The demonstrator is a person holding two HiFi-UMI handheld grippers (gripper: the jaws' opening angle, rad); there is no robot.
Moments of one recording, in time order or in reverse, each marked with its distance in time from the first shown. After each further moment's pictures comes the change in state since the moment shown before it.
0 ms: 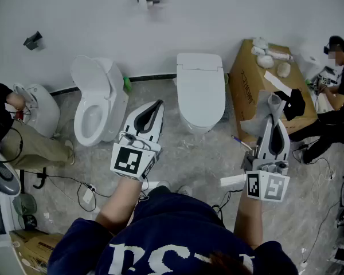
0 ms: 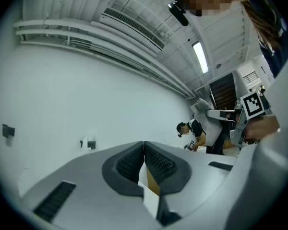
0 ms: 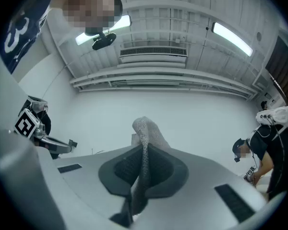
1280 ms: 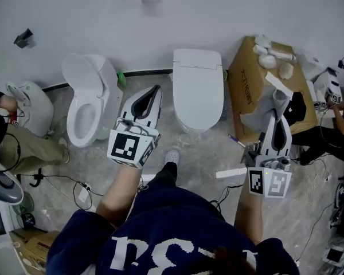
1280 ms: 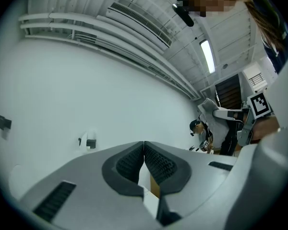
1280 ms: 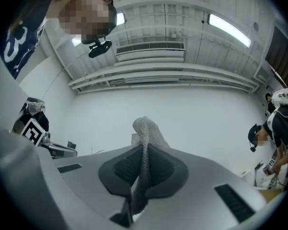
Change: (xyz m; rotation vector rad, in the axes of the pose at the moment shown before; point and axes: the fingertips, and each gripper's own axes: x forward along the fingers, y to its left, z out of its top) left arm 0.102 0.059 -0.026 -0.045 -0.004 0.026; right arm 0.093 -0.023 -0.036 0.037 -0.004 0.028
